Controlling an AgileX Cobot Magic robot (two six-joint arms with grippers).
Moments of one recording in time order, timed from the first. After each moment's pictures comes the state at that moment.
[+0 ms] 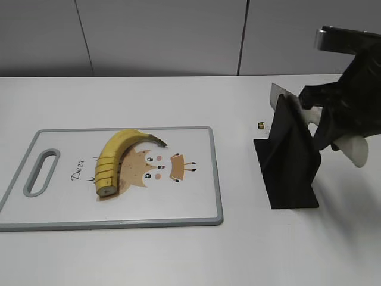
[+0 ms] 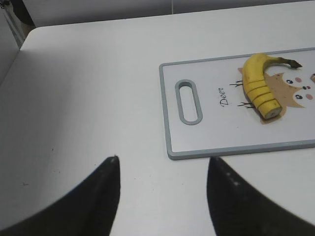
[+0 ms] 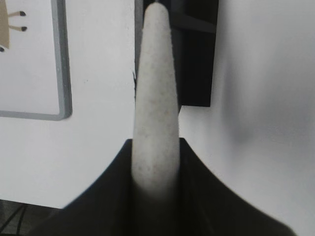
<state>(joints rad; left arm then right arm) -0.03 -0.01 -0.49 -0.10 1.08 0.19 0.26 1.55 -1.12 0.17 1.01 0.18</state>
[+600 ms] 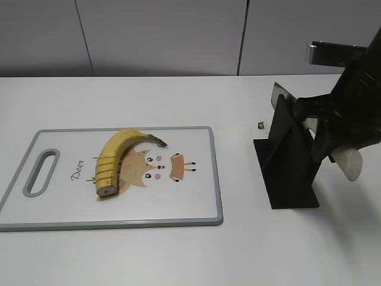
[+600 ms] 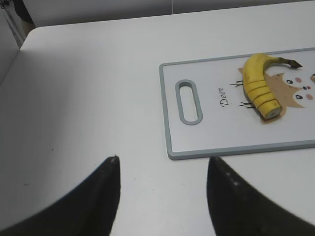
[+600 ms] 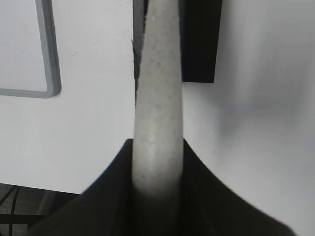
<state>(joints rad) -0.03 -0.01 -0.49 -0.10 1.08 0.19 0.29 1.59 -1.12 0.17 1.06 0.20</state>
